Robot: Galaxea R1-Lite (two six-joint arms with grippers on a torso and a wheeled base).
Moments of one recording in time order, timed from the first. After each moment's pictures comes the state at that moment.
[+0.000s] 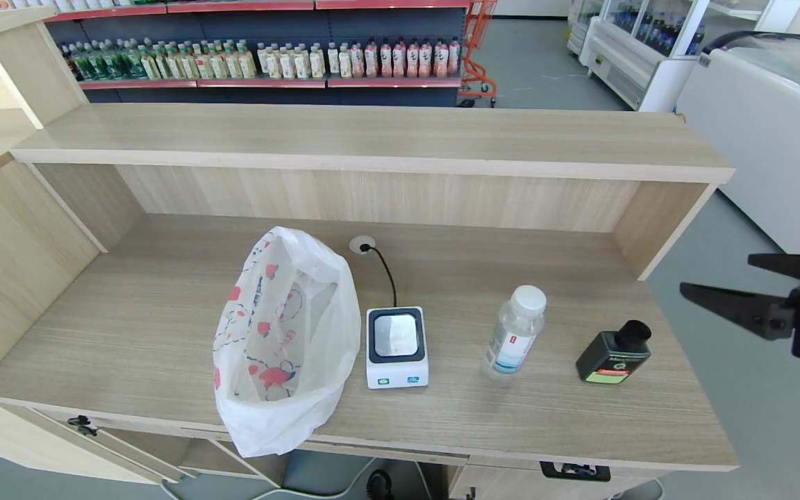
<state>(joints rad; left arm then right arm) -0.01 0.00 0.00 0.04 -0.04 0.03 0.24 1.12 -0.75 -0.10 0.08 -0.17</state>
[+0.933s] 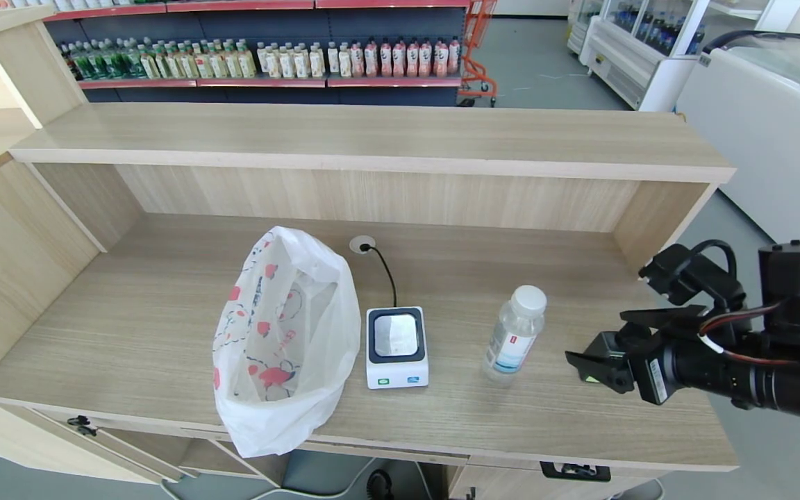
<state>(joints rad) -0.01 0.00 0.00 0.04 -0.04 0.03 0.35 1.46 -0.59 -0.41 0.09 -0.25</state>
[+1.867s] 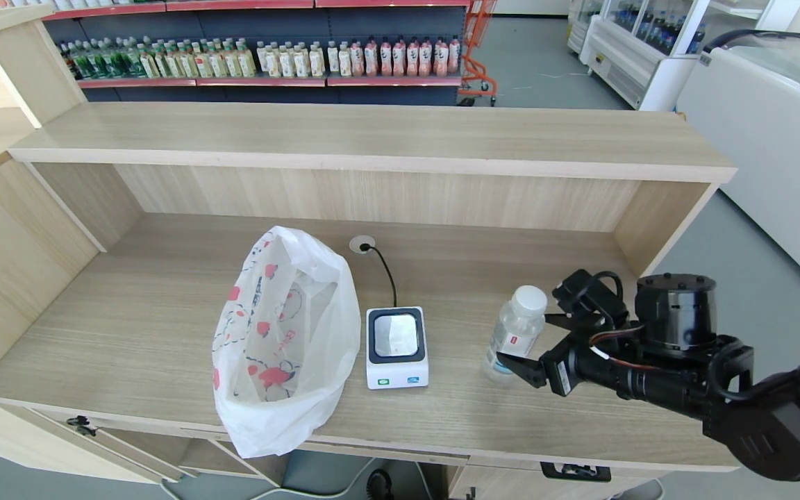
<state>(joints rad) -0.01 0.00 0.00 0.04 -0.04 0.03 0.40 1.85 -0.56 -0.93 0.19 -0.25</state>
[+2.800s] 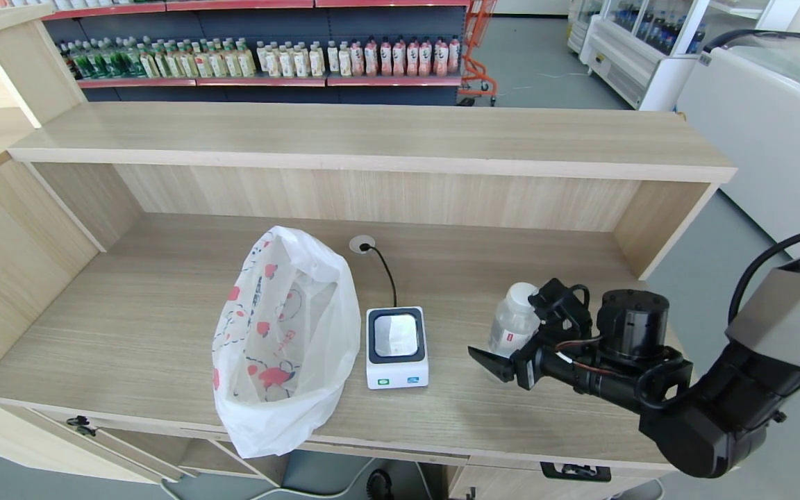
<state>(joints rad) -0.01 0.00 0.00 0.04 -0.04 0.03 0.40 2.11 -0.59 -1.28 0.32 -0.20</state>
